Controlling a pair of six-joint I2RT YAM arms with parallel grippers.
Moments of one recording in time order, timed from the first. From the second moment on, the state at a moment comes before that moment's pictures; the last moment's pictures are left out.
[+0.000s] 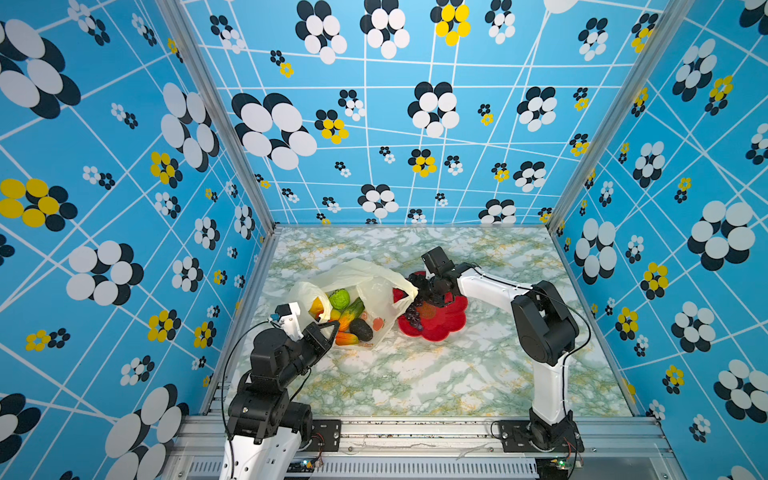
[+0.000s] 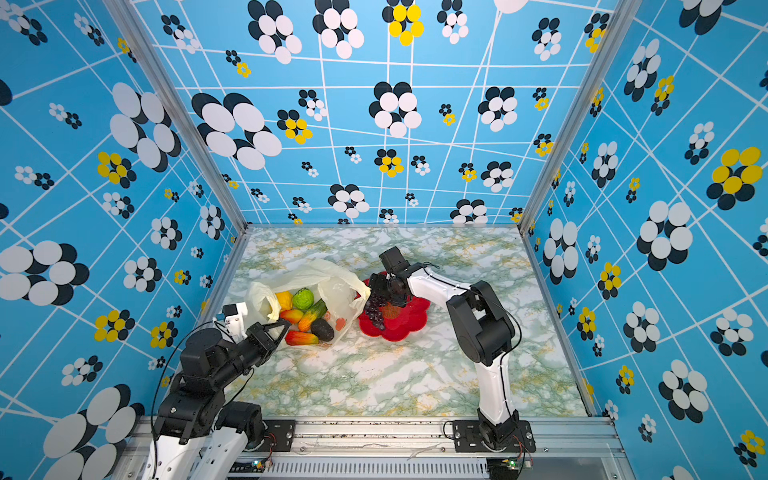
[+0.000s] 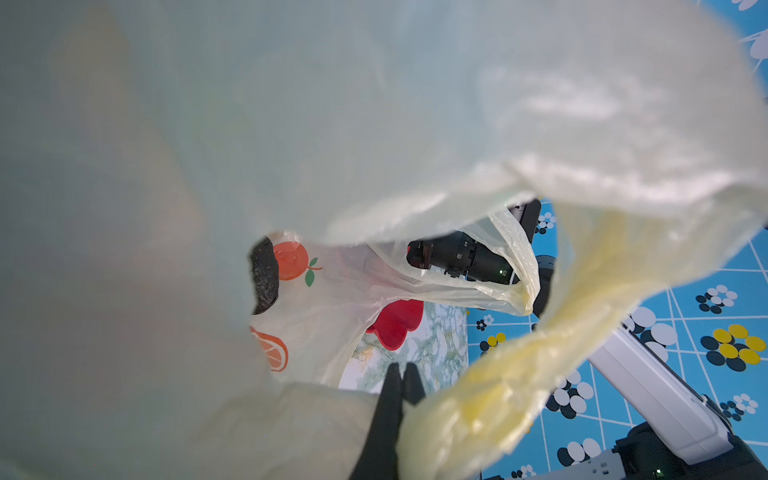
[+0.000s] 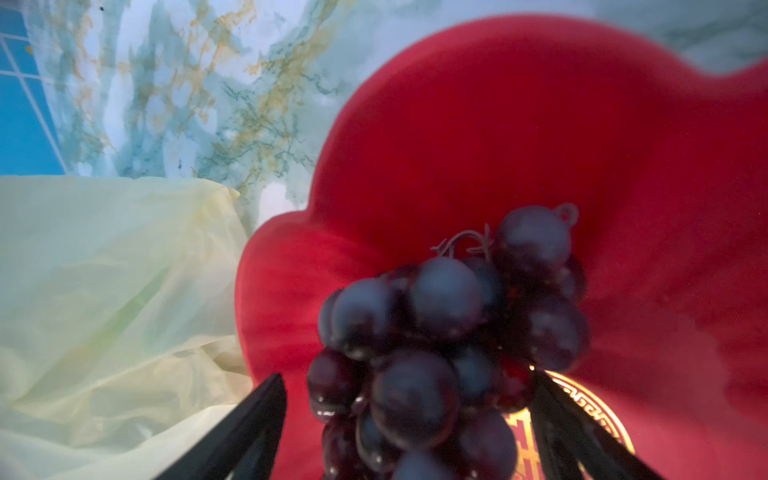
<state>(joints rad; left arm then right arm) -0.12 0.33 0.56 -0.58 0.43 -1.02 0.60 2.04 1.47 -0.49 -0.17 0.77</state>
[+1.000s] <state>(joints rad) -0.12 0.32 0.56 -0.61 0.42 -1.00 0.59 2.09 1.47 -0.46 -0.07 0.63</state>
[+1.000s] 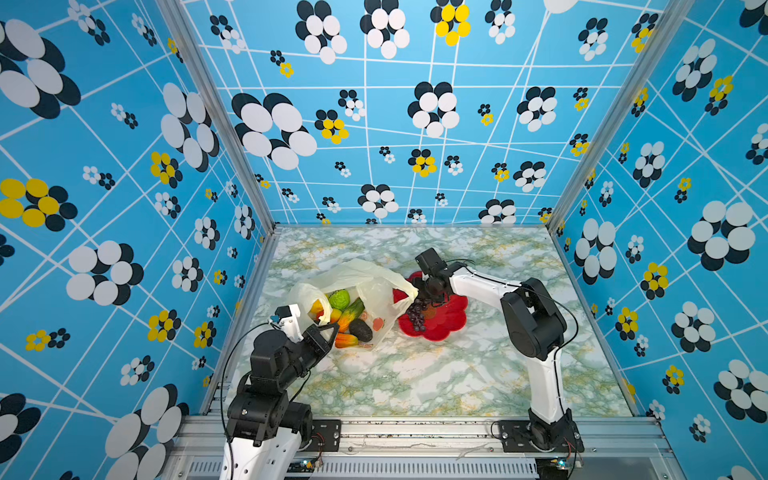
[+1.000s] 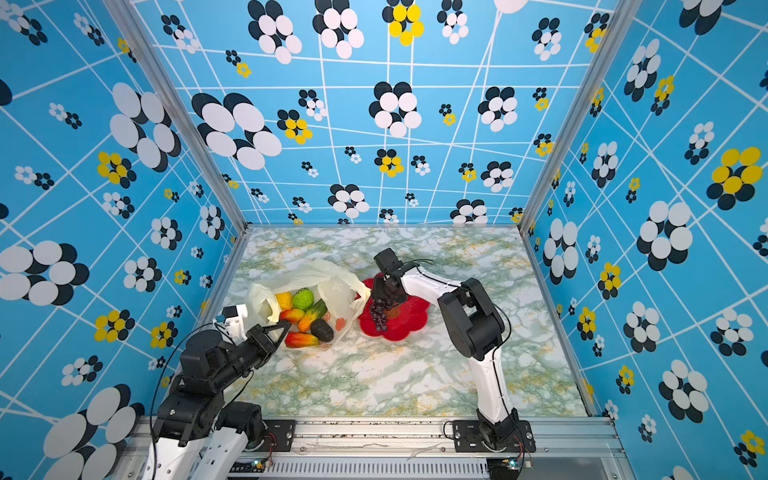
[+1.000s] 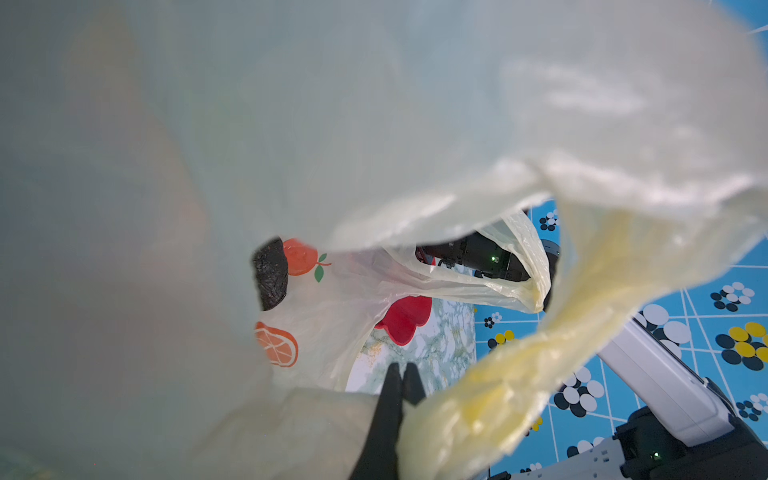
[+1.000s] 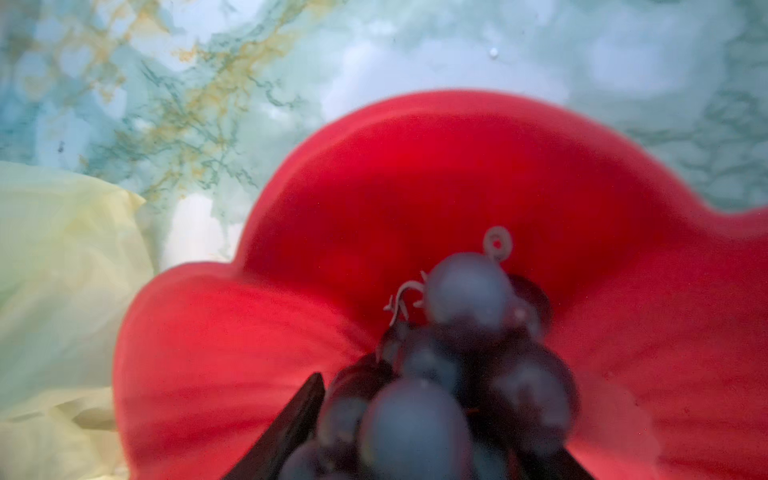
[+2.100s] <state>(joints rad) -0.12 0.34 0.56 -0.61 0.42 -1.01 0.53 1.60 0.87 0.28 -0.21 0.62</state>
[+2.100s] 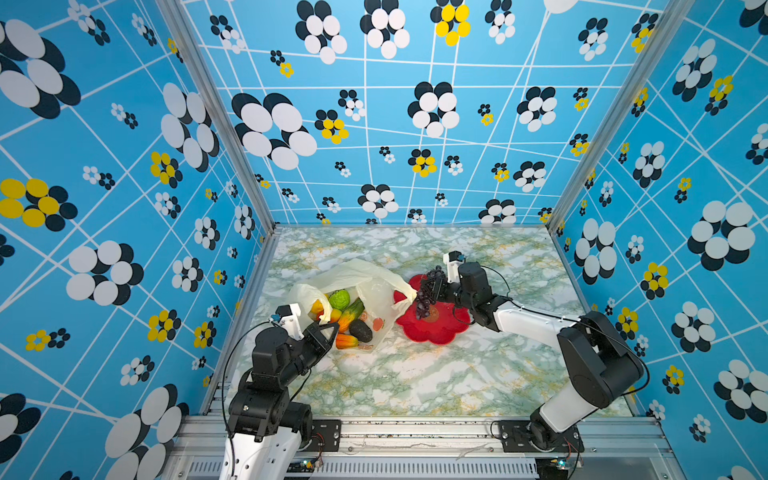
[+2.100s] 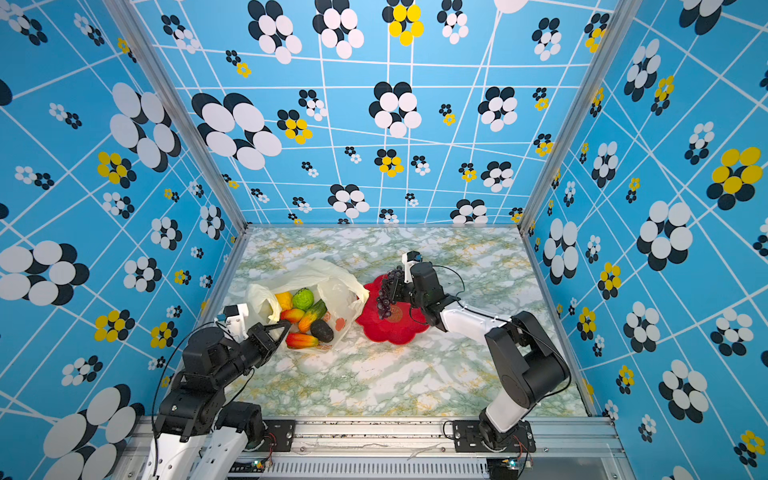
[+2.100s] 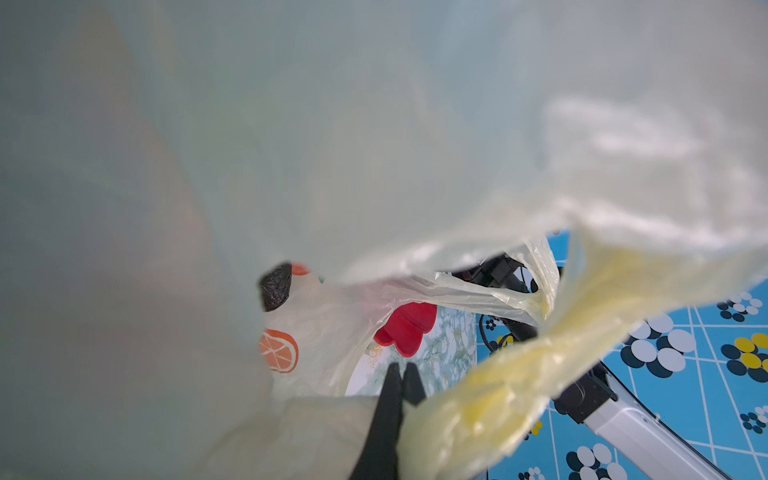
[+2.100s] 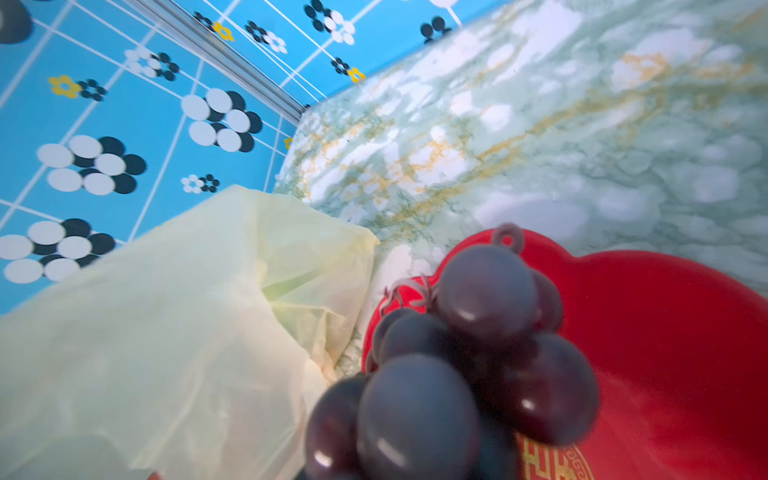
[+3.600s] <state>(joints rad) -0.12 0.36 0.56 -0.52 0.45 -1.08 0.91 1.67 1.41 0.01 -0.34 0.20</state>
